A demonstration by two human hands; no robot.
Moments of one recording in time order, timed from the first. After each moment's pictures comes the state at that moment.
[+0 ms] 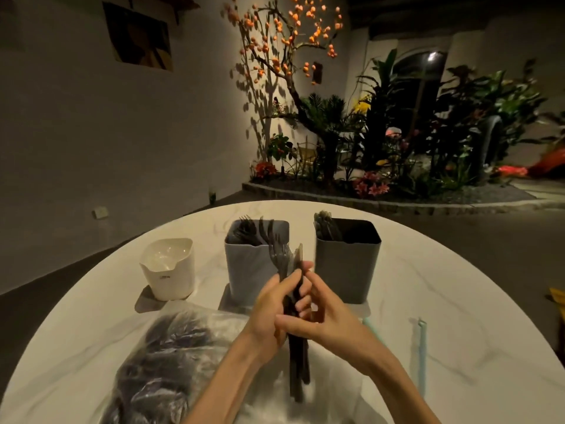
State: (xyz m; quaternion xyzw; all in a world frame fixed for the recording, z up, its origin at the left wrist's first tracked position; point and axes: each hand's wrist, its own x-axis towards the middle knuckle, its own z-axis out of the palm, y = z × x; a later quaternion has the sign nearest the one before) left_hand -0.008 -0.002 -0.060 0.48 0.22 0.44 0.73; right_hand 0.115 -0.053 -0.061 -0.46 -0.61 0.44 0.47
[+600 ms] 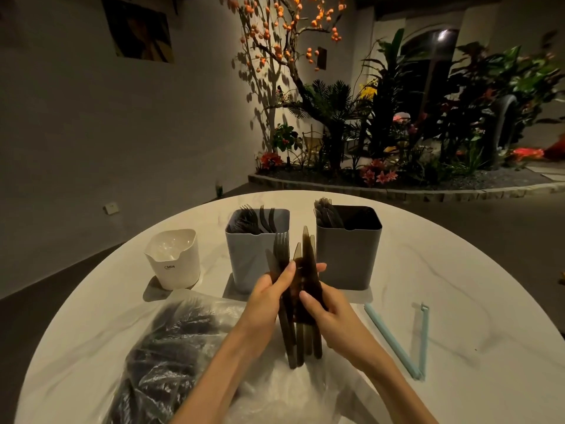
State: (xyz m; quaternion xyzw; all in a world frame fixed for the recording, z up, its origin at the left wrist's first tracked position) left_hand -0.016 -0.016 -0.068 0.56 0.33 0.41 0.64; right_hand 0.113 -0.057 -0.089 -0.55 -0.56 0.40 0.48
